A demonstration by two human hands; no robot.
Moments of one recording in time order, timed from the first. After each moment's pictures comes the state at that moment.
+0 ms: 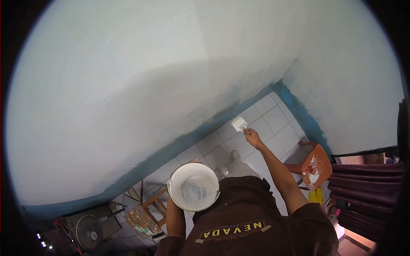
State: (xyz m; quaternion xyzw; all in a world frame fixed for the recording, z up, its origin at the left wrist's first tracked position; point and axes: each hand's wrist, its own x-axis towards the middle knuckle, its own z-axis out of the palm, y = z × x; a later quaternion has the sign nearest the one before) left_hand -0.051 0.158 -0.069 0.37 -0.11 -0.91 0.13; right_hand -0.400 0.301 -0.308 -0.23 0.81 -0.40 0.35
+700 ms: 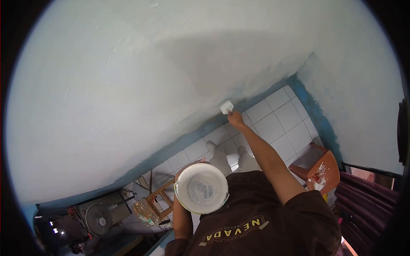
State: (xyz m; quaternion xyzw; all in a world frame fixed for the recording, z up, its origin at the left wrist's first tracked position) left_hand -0.159 0.177 -0.126 0.49 -0.16 -0.85 0.10; right_hand -0.471 0.148 -0.369 -0.22 0.84 -0.33 0.37
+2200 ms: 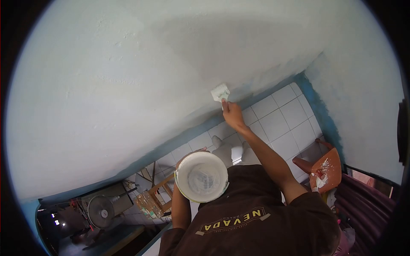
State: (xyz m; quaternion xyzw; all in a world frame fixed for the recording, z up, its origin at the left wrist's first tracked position) left_hand -0.137 0.126 -0.170 0.44 -0.10 -0.89 0.06; right_hand -0.448 0.146 -0.205 -0.27 0.76 -0.46 0.38
